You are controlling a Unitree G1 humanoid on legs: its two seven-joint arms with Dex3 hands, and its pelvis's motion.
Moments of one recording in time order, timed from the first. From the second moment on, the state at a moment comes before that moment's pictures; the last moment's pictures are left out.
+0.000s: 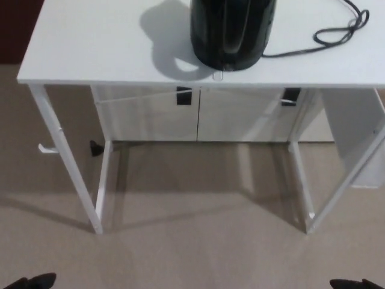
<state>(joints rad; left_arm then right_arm) 0.47 0.47 0.15 0.15 -0.12 0.01 -0.46 0.39 -0.31 -0.01 0.44 -0.12 -0.42 0.07</state>
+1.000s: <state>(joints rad) 0.44 0.50 0.12 0.19 -0.09 0.00 -0.45 0.39 -0.31 -0.02 0.43 -0.11 -0.41 0.07</state>
